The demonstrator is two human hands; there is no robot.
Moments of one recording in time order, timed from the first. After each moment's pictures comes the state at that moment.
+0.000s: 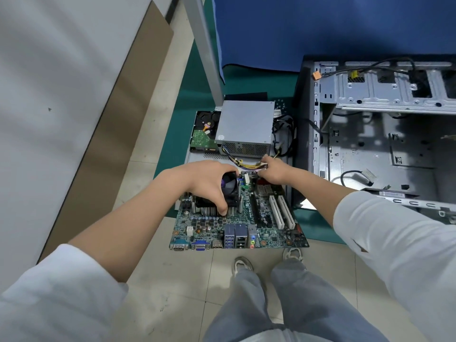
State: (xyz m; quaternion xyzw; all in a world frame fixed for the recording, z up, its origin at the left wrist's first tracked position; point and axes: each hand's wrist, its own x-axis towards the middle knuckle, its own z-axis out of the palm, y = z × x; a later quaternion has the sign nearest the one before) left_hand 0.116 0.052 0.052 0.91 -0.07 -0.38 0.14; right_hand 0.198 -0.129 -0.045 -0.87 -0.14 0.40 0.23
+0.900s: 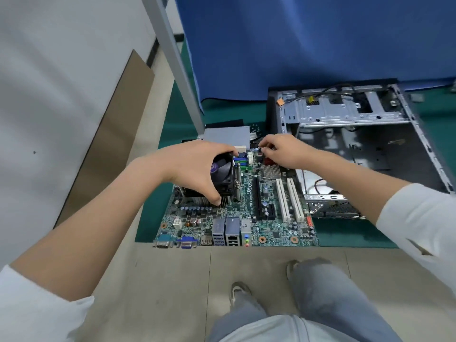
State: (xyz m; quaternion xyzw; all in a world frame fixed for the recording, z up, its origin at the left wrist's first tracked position) left_hand 0.126 0.026 0.166 0.95 -0.18 -0.25 0.11; right_hand 0.221 -0.189 0.067 -0.92 -0.25 0.20 0.23
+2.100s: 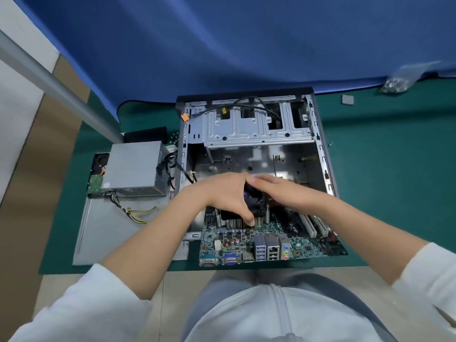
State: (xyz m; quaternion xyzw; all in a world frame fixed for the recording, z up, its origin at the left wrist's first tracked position) left_hand 0.253 -0.241 0.061 0.90 -0.15 -0.37 0.19; right_hand 0.258 -0.414 0.048 -0.77 -0.05 0.45 0.45
